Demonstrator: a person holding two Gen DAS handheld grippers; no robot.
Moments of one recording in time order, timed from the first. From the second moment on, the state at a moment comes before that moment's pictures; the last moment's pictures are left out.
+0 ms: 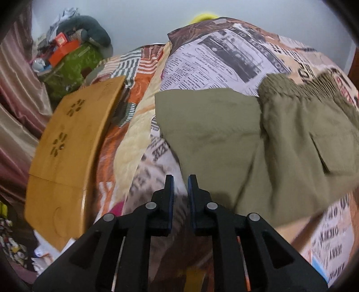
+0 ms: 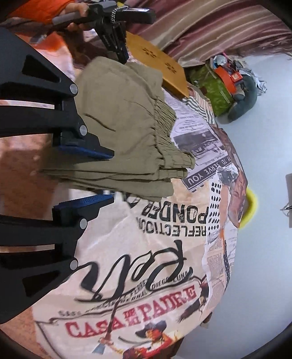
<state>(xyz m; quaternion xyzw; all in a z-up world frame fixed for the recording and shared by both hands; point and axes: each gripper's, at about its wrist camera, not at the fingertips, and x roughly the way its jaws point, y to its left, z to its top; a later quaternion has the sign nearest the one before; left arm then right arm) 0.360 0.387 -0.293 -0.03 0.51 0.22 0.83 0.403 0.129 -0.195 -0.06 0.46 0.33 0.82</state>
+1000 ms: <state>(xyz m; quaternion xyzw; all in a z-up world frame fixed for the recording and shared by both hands) 0.083 0.164 0.044 0.02 0.14 0.14 0.98 0.135 0.024 0.068 -0.02 0.13 0.41 0.90</state>
